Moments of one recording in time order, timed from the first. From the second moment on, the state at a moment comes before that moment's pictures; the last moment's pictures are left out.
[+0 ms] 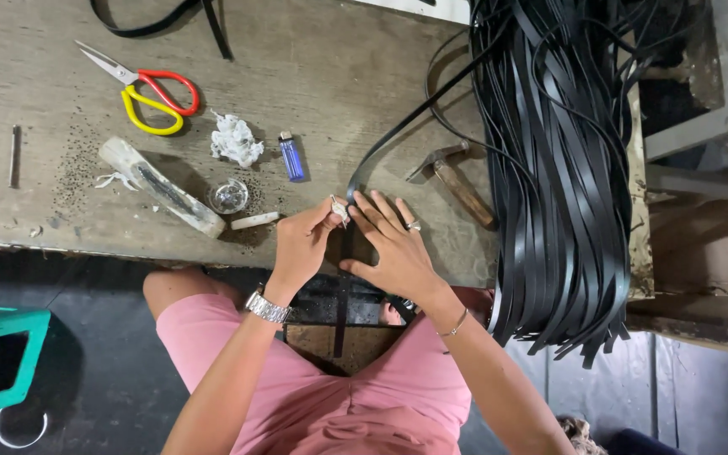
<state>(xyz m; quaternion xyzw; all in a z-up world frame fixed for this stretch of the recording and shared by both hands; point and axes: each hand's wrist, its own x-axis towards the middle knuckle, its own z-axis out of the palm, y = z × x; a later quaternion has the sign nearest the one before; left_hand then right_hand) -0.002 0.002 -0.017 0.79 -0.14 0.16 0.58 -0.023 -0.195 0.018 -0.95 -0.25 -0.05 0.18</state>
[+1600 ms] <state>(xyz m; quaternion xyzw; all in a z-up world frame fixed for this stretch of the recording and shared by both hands) 0.000 -0.005 -0.017 0.77 -0.27 0.17 0.55 -0.067 -0.247 0.083 -0.95 0.01 -0.14 0.28</state>
